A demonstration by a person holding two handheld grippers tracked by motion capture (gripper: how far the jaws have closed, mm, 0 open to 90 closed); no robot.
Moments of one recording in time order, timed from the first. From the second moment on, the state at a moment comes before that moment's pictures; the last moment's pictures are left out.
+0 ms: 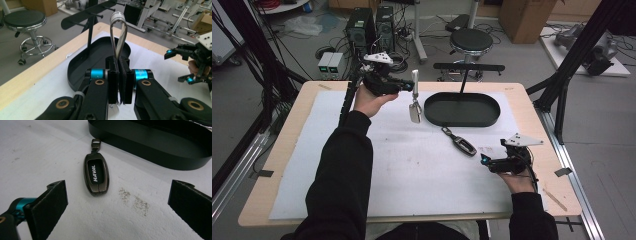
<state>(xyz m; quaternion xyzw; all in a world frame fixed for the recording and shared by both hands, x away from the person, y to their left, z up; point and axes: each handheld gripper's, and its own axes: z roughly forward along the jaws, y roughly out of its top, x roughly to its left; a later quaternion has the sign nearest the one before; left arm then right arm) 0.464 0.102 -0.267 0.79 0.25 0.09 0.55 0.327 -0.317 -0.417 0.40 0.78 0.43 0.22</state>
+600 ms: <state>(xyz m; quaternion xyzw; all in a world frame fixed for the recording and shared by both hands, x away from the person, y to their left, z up) 0.497 0.072 -0.230 0.78 0.23 0.12 0.57 0.329 -0.315 -0.418 0.39 0.78 0.43 0.22</state>
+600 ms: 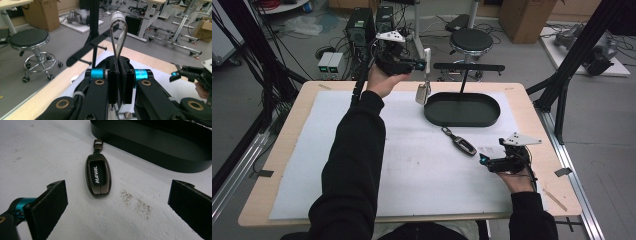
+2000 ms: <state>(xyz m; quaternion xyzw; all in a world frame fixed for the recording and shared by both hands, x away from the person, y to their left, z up) 0.543 0.017 -0.230 0.77 0.27 0.19 0.54 0.331 -0.320 -0.418 0.39 0.78 0.44 0.22</state>
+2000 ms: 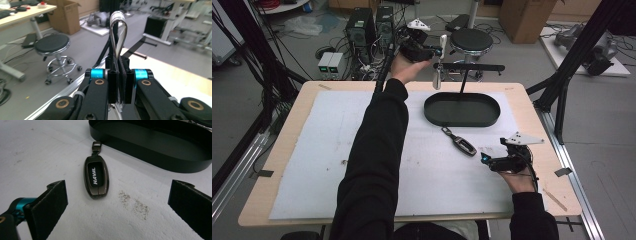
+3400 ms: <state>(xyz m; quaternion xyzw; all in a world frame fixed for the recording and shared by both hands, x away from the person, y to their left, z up) 0.564 0.001 -0.241 0.75 0.34 0.20 0.53 0.331 -0.320 -0.418 0.39 0.78 0.44 0.22</state>
